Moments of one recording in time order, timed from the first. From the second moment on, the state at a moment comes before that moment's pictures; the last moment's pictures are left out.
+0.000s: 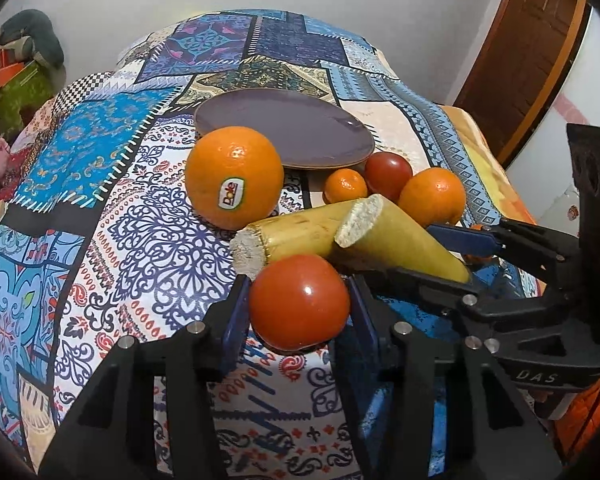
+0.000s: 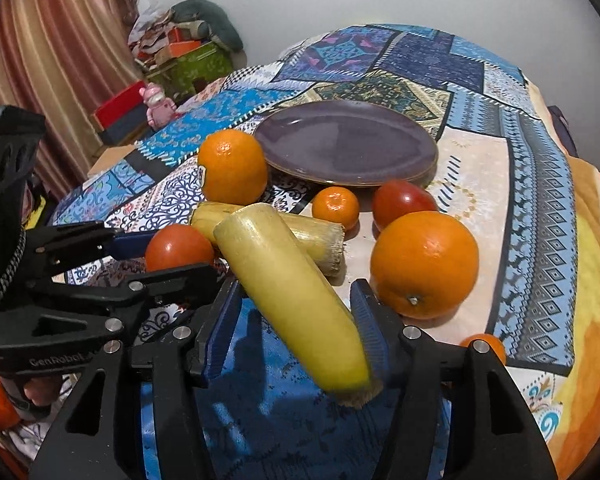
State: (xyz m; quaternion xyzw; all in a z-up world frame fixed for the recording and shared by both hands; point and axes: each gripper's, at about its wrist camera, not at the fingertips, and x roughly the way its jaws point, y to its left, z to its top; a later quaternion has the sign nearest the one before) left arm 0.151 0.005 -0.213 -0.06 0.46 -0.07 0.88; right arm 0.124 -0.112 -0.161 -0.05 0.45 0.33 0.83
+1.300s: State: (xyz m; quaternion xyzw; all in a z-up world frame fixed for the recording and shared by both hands) left arm 0.138 0.006 -0.187 -0.05 0.43 -0.07 0.90; right arm 0.126 -0.115 -0.177 -0.02 0.49 0.31 0.81
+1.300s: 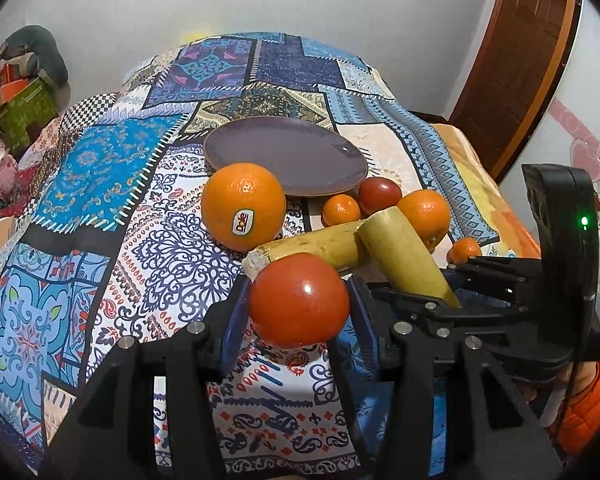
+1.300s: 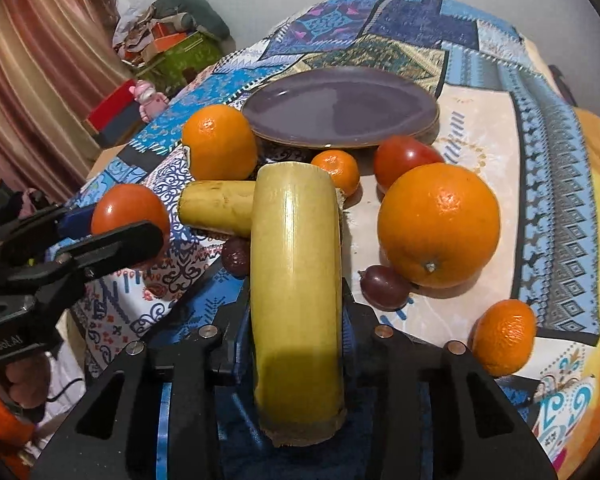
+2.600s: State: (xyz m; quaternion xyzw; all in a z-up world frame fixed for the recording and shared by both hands) left arm 0.248 0.043 -0.124 -0.04 0.35 -0.03 0.93; right arm 0.215 -0.103 -0.087 -0.03 0.37 0.27 0.89
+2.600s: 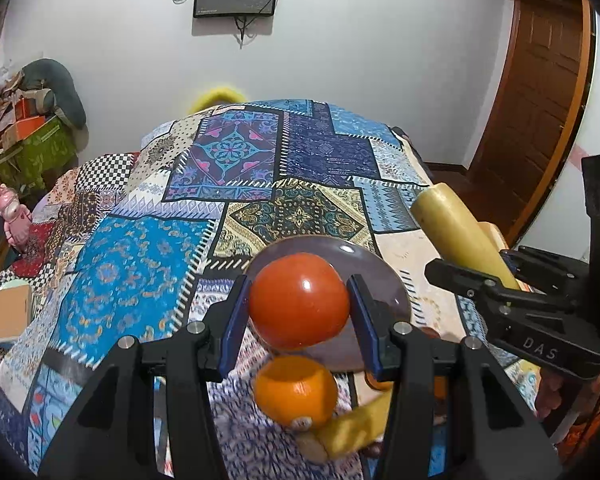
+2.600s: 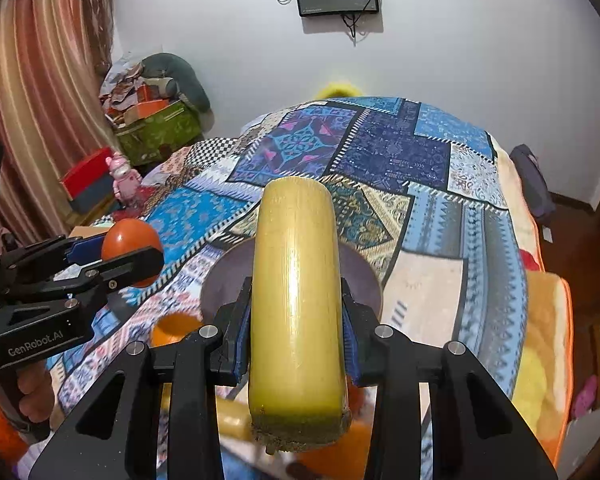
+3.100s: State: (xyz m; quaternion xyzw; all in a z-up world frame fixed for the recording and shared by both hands) left arm 0.333 0.051 -0.167 -0.02 0.41 -0.02 0.91; right arm 0.278 -0.082 -0.119 -0.07 0.41 0.26 0.87
